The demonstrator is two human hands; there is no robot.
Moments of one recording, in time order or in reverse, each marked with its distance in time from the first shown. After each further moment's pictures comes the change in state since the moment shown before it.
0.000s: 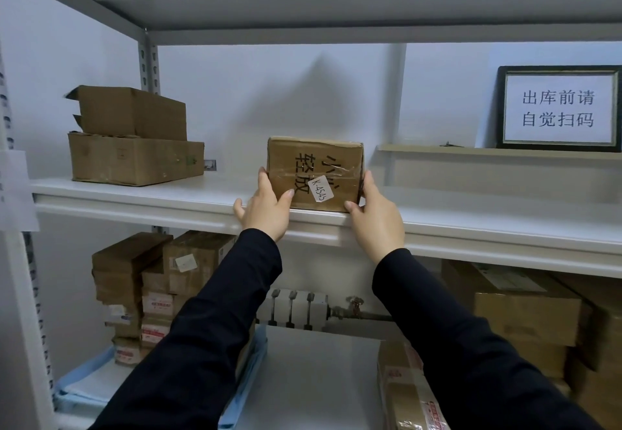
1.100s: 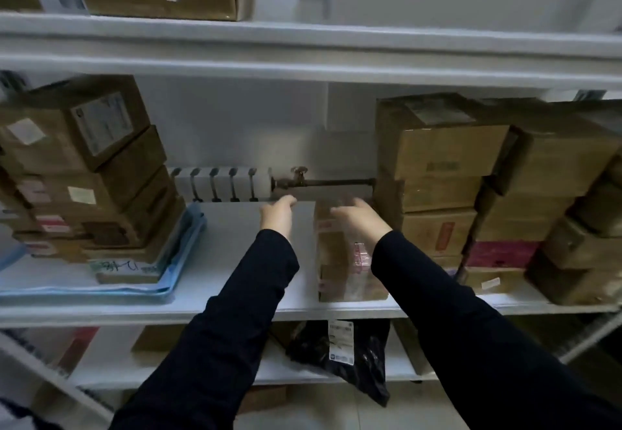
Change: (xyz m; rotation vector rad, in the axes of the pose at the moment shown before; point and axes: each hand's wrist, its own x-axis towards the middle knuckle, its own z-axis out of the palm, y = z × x) left_hand -0.156 -0.052 0.211 -0.662 -0.370 -0.825; right_hand -0.152 0.201 0.029 0.483 -0.455 0.902
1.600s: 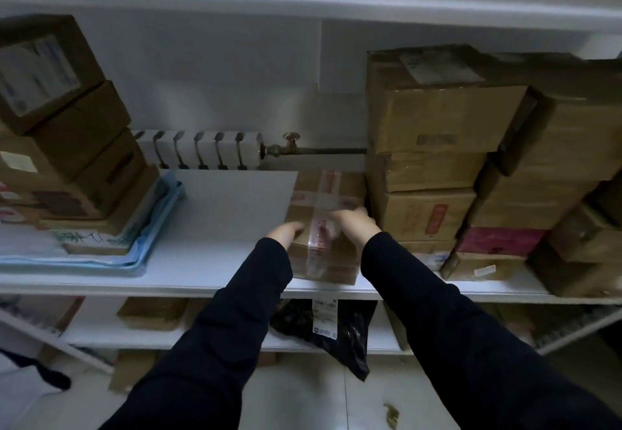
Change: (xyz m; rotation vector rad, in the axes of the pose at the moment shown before) left_hand 0.032 -0.082 0.048 0.270 -0.135 -0.271; right_hand 0.051 0.072 -0.029 -0.080 -0.010 0.307
